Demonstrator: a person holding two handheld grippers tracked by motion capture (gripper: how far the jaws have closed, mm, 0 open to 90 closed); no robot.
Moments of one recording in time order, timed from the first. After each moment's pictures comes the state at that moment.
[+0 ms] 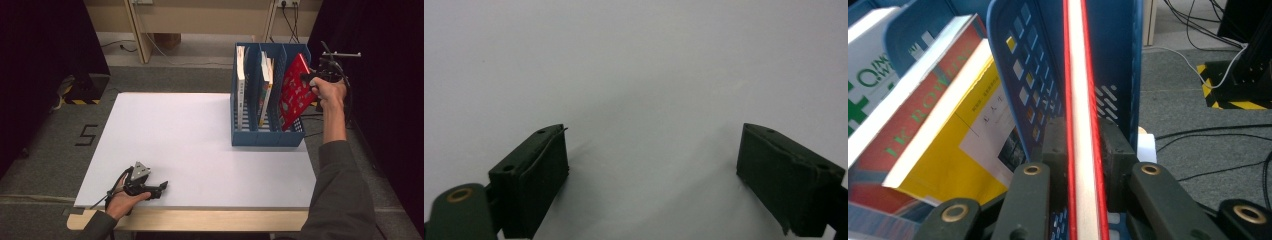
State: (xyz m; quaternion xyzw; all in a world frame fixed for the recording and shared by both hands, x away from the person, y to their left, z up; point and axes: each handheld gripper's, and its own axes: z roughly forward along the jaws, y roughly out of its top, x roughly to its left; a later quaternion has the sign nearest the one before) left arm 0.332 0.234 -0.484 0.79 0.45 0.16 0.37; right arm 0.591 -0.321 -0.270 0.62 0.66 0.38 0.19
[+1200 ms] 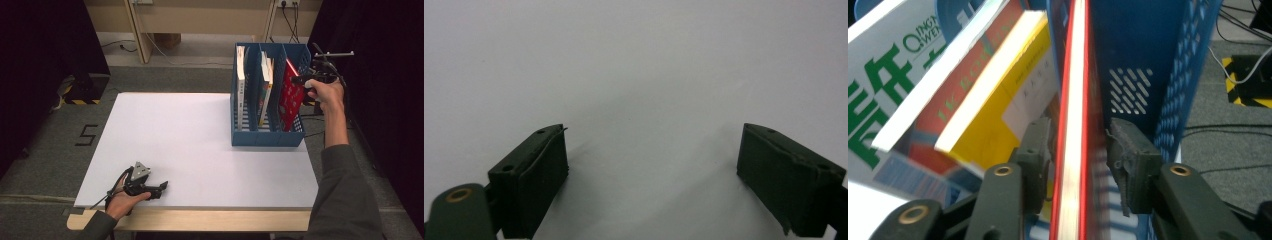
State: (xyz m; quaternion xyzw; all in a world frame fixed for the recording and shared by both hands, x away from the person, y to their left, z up) left arm 0.332 0.233 -0.485 0.79 0.45 0.17 0.37; right arm 0.577 -0.306 -0.263 0.59 0.70 0.37 0.16
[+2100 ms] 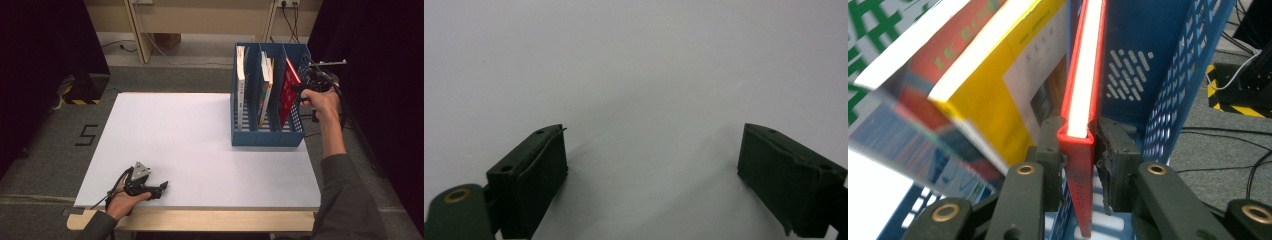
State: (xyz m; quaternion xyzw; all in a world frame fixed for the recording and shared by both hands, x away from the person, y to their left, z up) left arm 0.331 0.233 -0.486 0.79 0.45 0.17 0.38; right arm 0.567 -0.293 -0.278 0.58 0.72 0.35 0.19
